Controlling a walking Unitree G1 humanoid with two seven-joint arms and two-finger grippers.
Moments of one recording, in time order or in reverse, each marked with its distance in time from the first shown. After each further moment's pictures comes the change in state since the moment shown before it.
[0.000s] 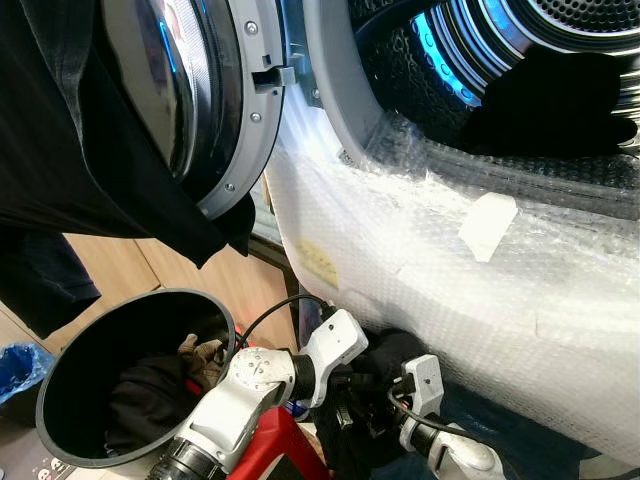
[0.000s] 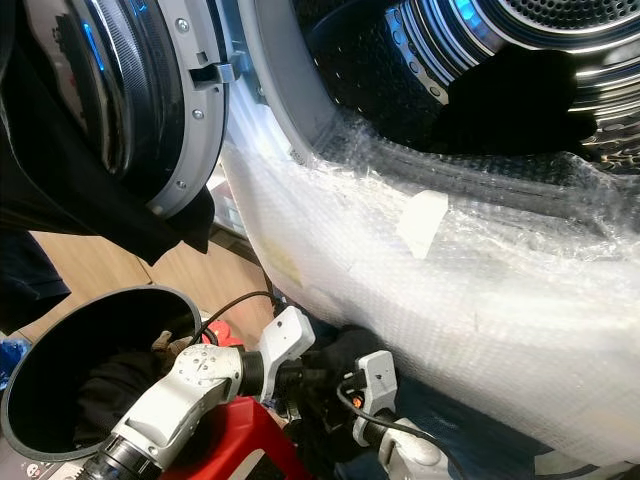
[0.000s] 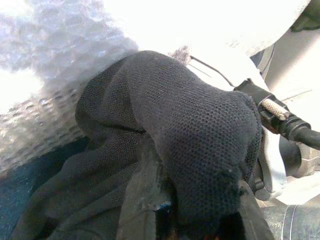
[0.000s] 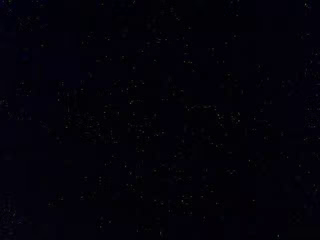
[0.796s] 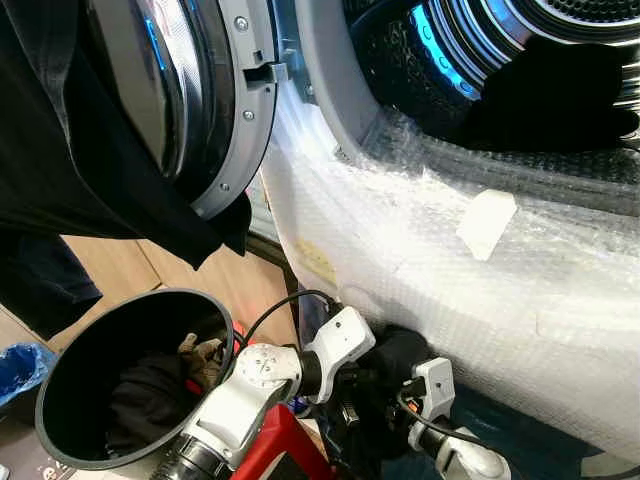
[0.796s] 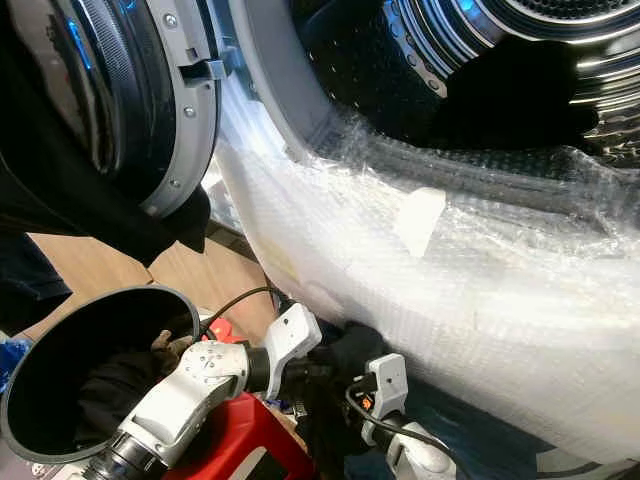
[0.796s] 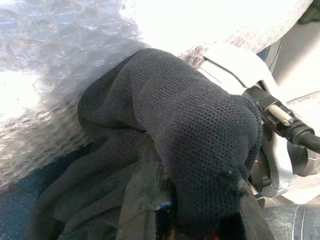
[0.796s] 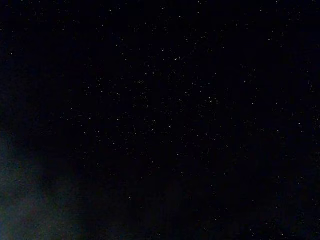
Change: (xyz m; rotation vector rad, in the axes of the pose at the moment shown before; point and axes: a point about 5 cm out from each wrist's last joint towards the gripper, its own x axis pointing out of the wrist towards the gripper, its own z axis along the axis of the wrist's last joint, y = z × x) left arm 0.004 0.000 0.004 0.044 0.005 0.014; right arm -0.008 -0.010 -0.003 -0.025 -0.045 -0.026
